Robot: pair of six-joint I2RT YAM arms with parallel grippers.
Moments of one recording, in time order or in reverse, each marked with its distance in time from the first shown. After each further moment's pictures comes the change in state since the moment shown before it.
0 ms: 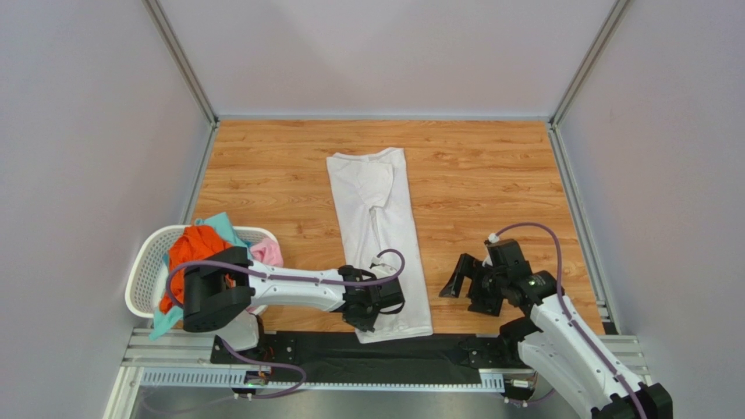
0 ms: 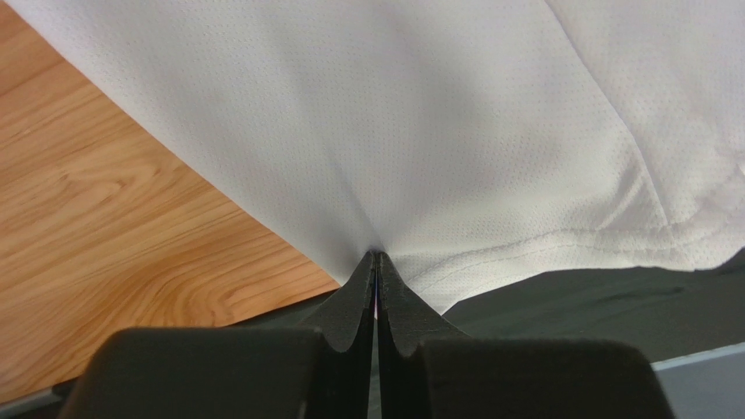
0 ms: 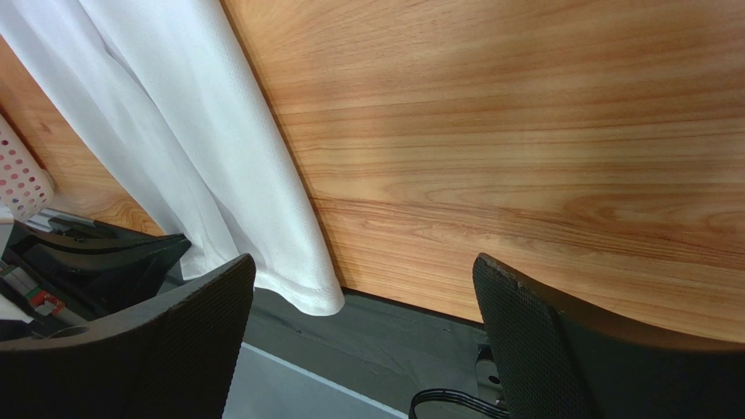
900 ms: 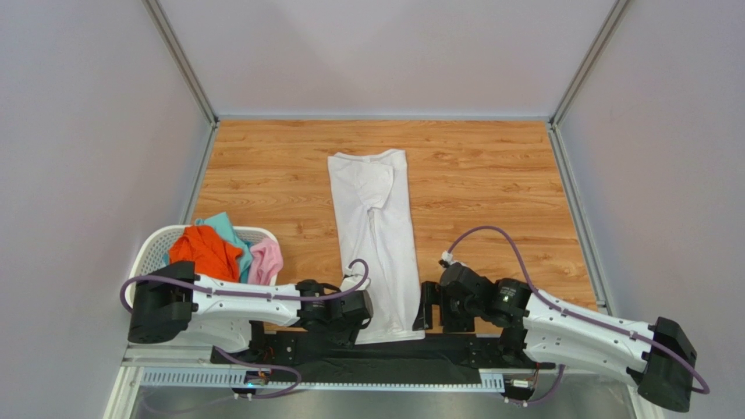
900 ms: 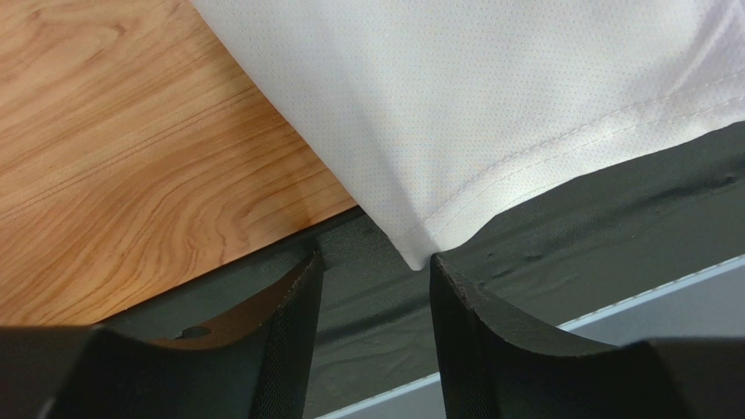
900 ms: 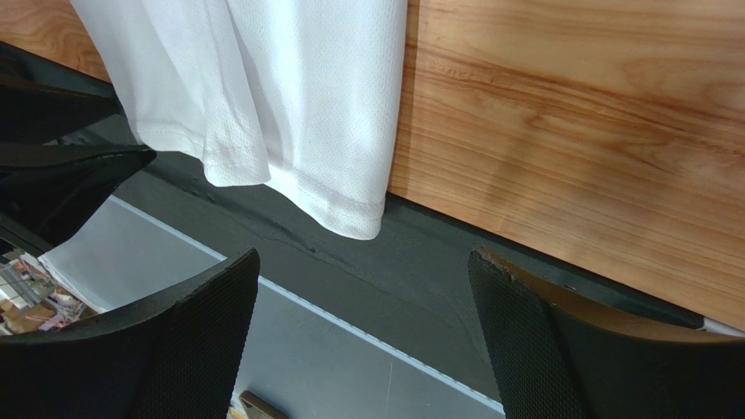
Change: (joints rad) left arm -0.061 -0.319 -0.279 0.054 0.033 -0.122; right arm 0.687 0.093 0.035 0.116 0.189 0.312
